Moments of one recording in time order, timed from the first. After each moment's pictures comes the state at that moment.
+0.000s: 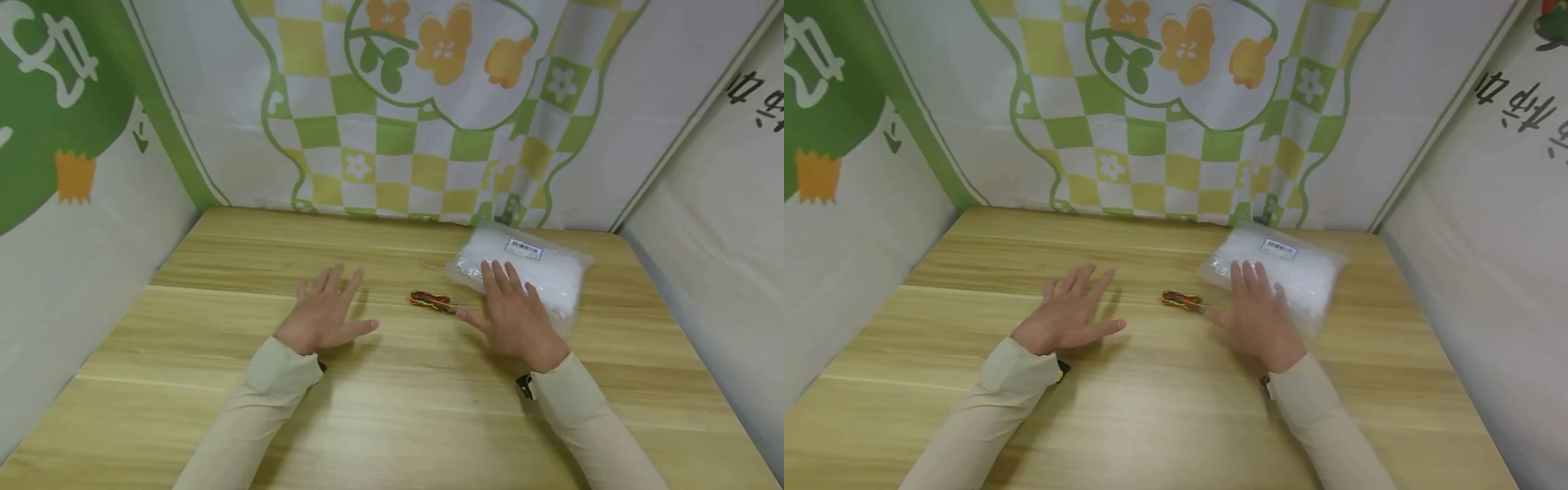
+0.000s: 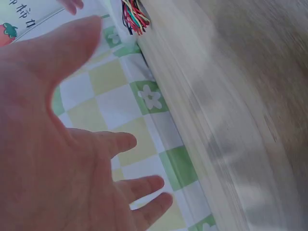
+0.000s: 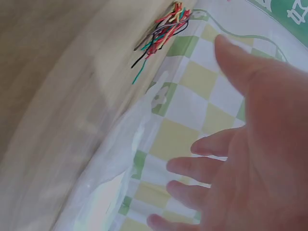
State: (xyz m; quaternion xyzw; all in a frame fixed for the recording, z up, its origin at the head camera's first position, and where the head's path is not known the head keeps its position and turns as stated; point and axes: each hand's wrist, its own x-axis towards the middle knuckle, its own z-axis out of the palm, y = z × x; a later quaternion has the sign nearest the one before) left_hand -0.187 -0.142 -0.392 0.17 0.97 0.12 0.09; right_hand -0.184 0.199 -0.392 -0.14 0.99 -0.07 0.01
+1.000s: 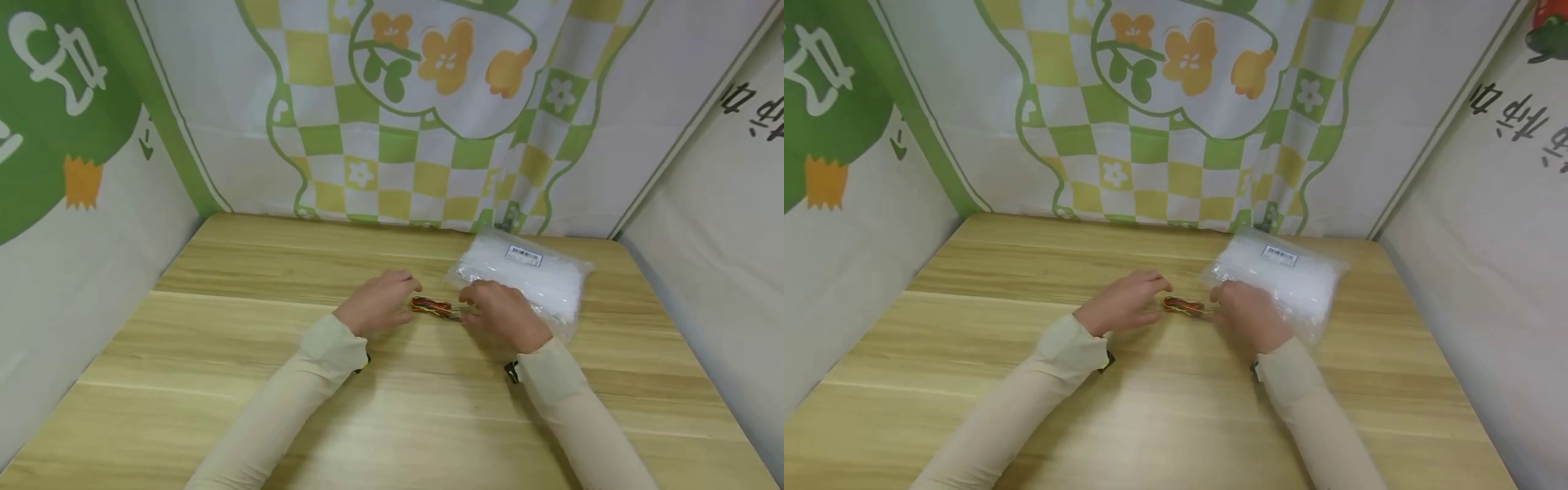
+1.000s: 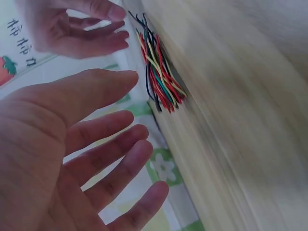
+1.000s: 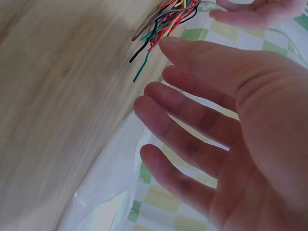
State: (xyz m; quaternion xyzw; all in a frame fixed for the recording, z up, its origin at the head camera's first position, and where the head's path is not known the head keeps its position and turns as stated) left_hand -0.227 -0.073 -0.385 0.36 0.92 0.13 0.03; right_hand -0.212 0.185 -0.391 -0.26 0.96 -0.08 0.00
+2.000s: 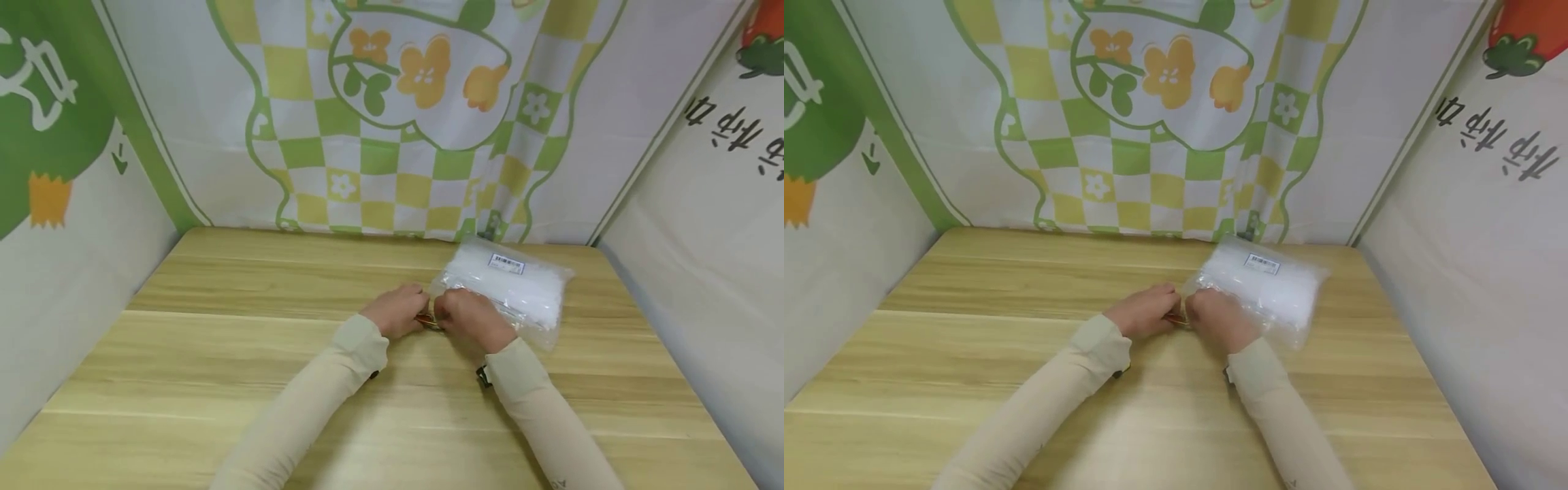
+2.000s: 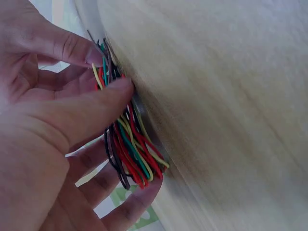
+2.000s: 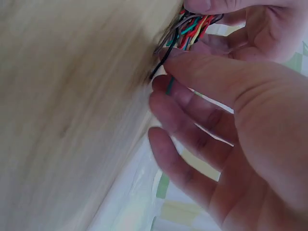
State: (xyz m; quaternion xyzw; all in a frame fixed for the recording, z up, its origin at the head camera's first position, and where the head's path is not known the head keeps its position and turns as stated) left_hand -0.252 -0.020 -0.406 0.37 0.92 0.12 0.06; right_hand -0.236 0.172 -0.409 -0.28 0.96 -0.10 0.00
